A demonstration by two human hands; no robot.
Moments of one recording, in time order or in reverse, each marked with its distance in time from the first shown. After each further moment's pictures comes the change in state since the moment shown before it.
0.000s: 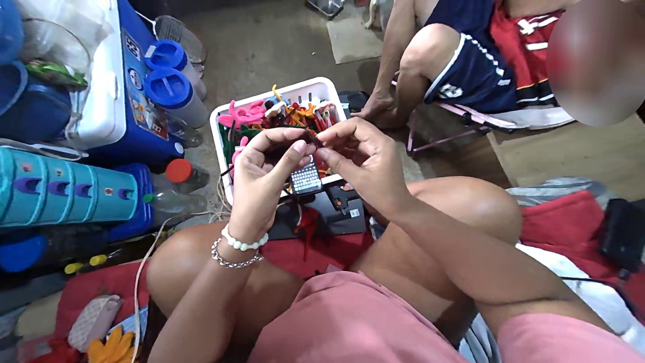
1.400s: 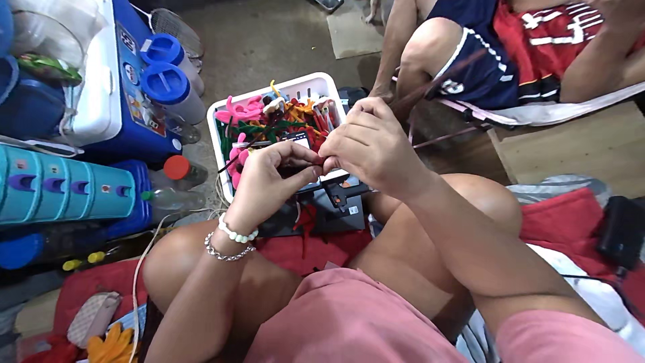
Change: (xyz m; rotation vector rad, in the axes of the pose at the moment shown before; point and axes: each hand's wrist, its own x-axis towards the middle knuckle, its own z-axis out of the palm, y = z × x) left_hand 0.008 -0.007 -0.012 0.458 -0.272 -0.008; right_hand 0.019 0.010 -0.033 -0.708 -0.277 -0.614
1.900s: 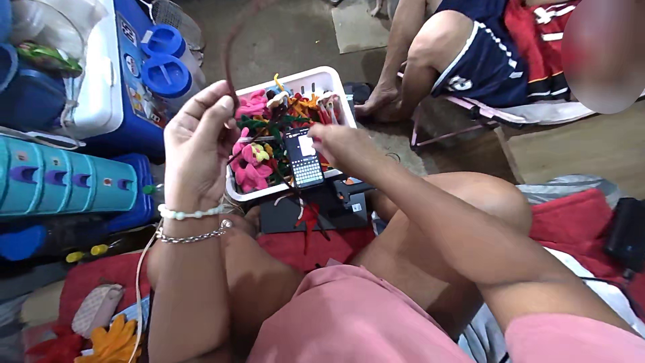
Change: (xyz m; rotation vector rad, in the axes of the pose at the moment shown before) left_hand 0.005 0.007 -0.057 -0.391 0.511 -0.157; right_hand -0.009 0.026 0.070 0.068 -0.478 0.565
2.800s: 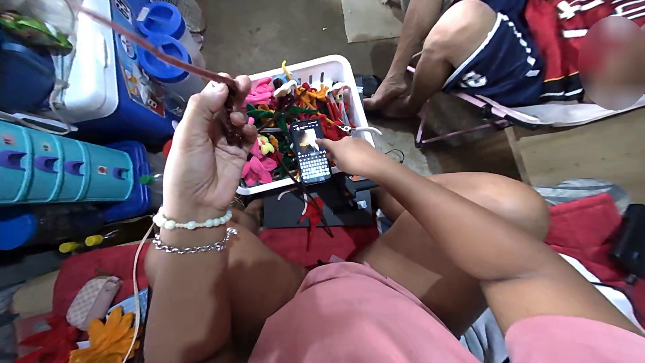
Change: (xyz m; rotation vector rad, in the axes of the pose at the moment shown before) left_hand -0.008 0.005 -0.003 -0.435 -0.044 -0.165; right_hand 0.017 0.014 0.035 -0.106 -0.552 0.297
